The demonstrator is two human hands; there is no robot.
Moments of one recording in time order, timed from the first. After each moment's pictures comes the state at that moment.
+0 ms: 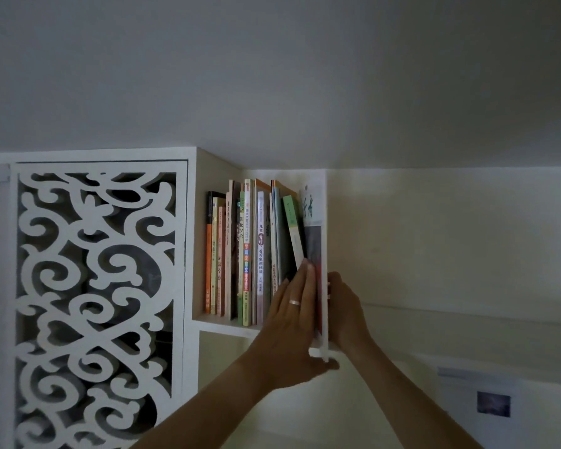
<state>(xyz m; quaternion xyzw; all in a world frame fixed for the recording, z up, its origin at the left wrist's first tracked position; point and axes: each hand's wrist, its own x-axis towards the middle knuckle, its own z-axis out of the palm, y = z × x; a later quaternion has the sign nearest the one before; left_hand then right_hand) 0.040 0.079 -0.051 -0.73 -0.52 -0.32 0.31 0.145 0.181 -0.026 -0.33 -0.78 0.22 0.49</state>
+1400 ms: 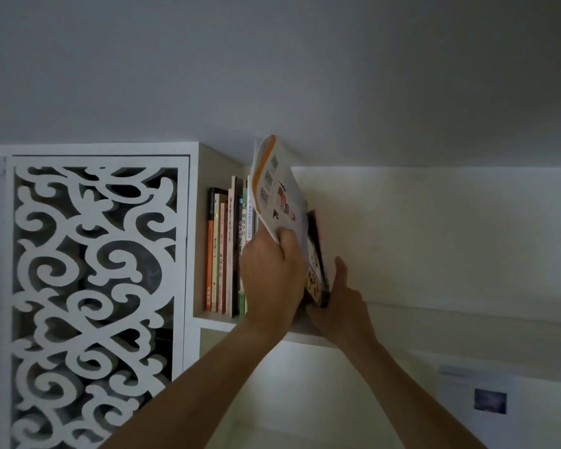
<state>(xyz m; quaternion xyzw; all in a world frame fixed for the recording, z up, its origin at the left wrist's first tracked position) 0.074 0.043 0.040 -0.45 -0.47 -0.74 0.15 0.149 0.168 -0.022 -0.40 -0.79 0.14 0.43</state>
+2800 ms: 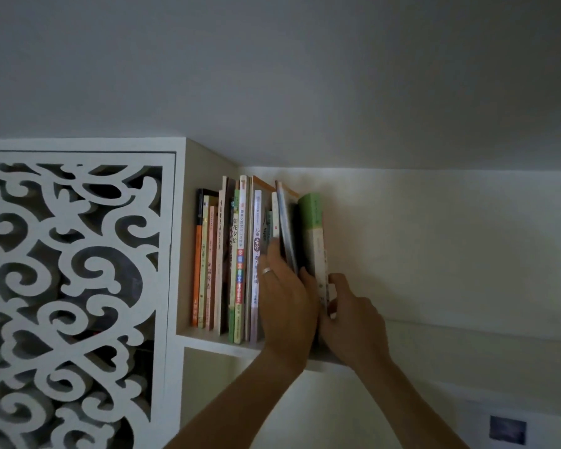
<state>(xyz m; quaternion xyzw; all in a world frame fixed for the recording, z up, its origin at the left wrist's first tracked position) 0.053 0.145 -0.008 -0.41 -0.54 -0.66 0.32 0.159 0.175 -0.011 -0.34 -0.82 0.03 0.46</state>
